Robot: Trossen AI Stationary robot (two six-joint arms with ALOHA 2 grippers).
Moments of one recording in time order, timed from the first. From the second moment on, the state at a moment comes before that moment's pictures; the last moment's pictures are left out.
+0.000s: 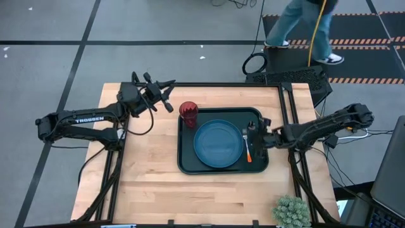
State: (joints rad) left arm 0.36 1.02 0.64 0.48 -0.26 0.35; right arm 0.20 1.08 0.55 -0.66 0.46 0.27
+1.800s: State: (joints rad) left arm 0.36 1.02 0.64 0.41 -0.26 0.39; right arm -0.14 1.30 0.45 -0.28 0.37 -0.22
